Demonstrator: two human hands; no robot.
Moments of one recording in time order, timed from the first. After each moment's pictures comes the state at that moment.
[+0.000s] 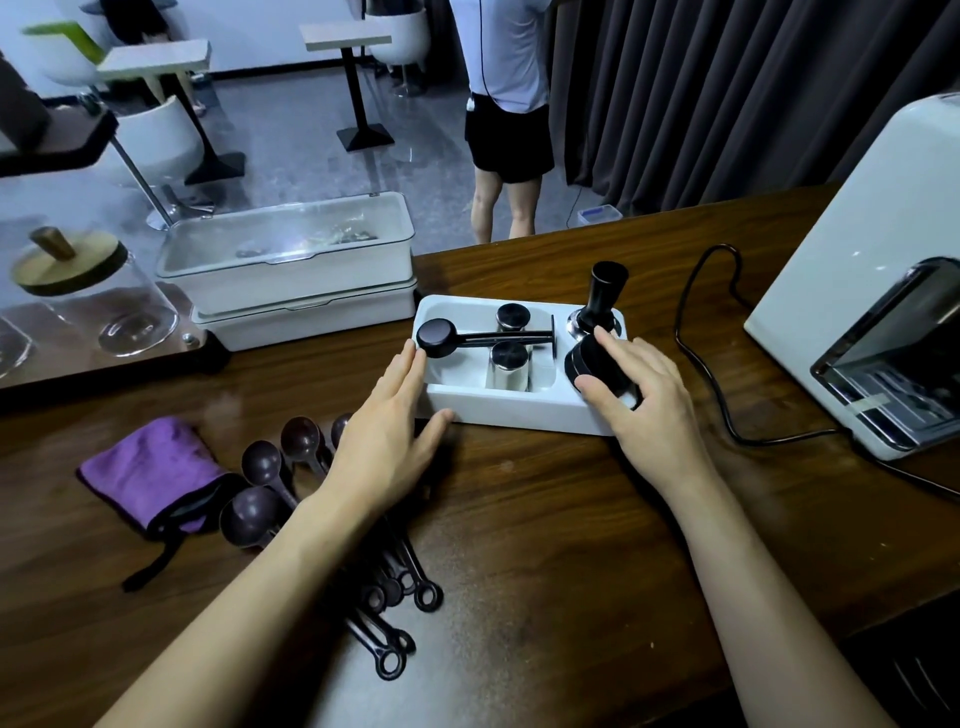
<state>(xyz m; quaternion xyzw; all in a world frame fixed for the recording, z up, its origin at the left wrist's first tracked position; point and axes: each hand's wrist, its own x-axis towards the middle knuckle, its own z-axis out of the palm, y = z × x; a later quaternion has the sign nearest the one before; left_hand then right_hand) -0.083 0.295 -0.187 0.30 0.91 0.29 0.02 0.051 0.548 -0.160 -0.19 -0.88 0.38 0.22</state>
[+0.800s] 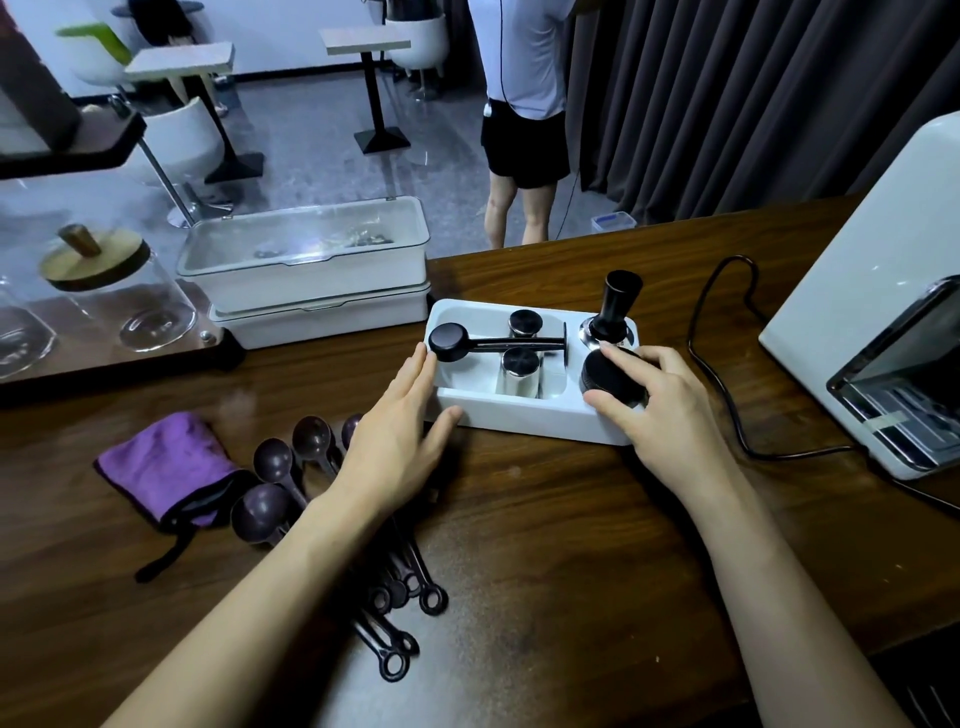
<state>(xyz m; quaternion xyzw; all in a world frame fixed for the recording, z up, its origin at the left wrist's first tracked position) -0.082 0.297 -0.184 0.28 0.91 0.30 0.02 0.046 0.553 -0.148 -0.20 -0.92 0.29 0.19</state>
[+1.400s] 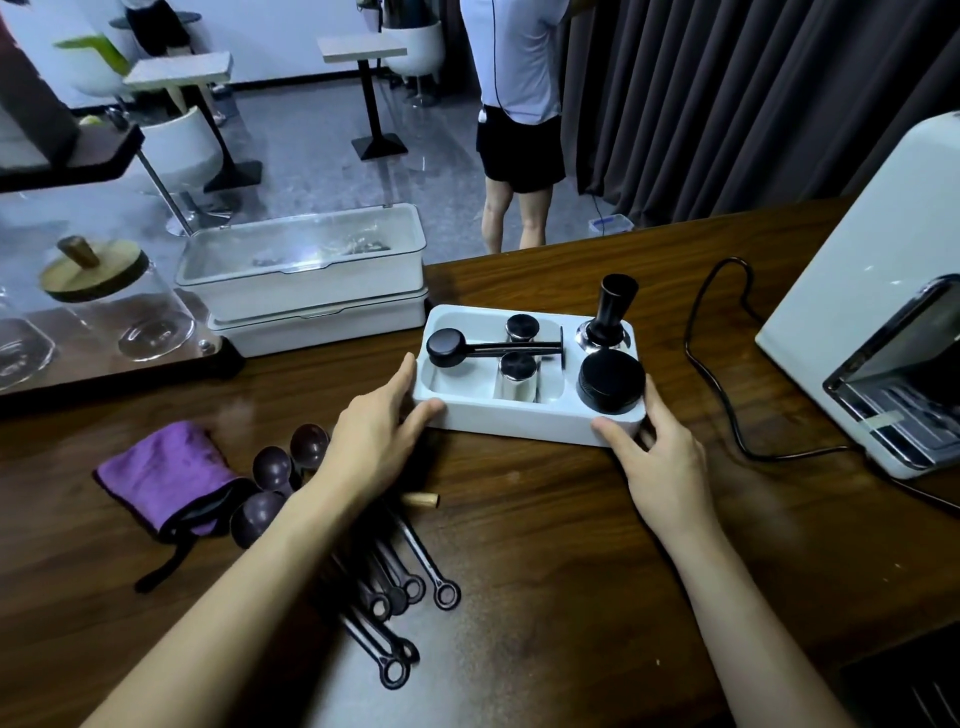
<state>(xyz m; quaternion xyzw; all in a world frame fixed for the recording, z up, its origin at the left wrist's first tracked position) -0.095 0.289 -0.169 0.21 0.92 0.33 0.06 0.067 0.544 -0.198 -0.28 -0.82 0.46 0.19</state>
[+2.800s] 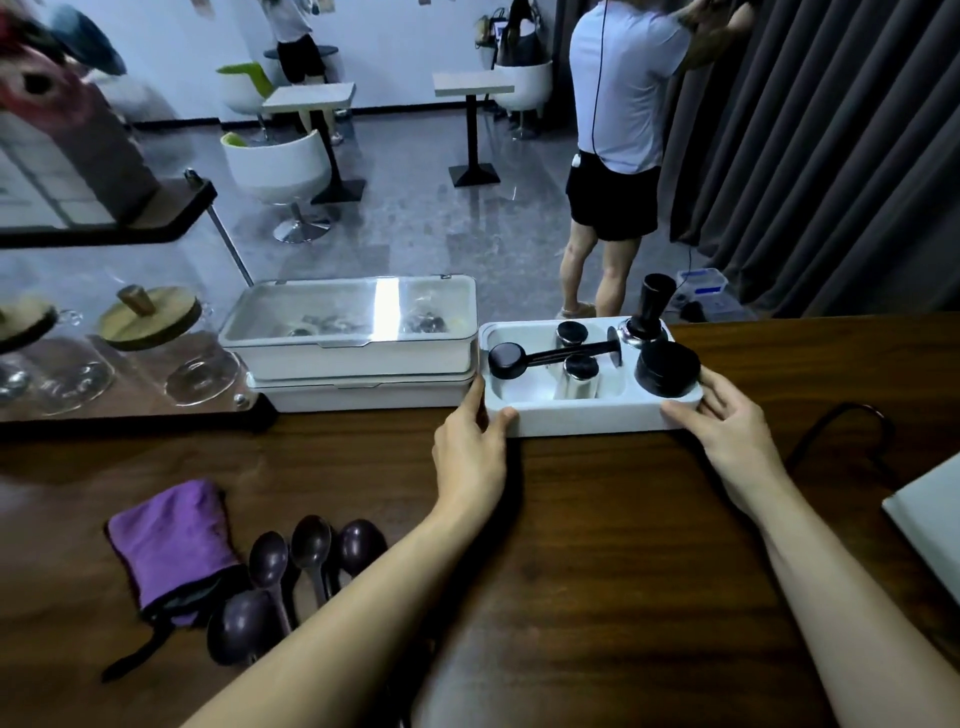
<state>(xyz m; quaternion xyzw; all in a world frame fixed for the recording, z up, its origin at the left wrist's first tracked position) -0.156 0.403 -0.175 0.00 0.84 0.54 -0.01 -0.105 0.666 -0.169 -0.18 -0.75 0.62 0.15</state>
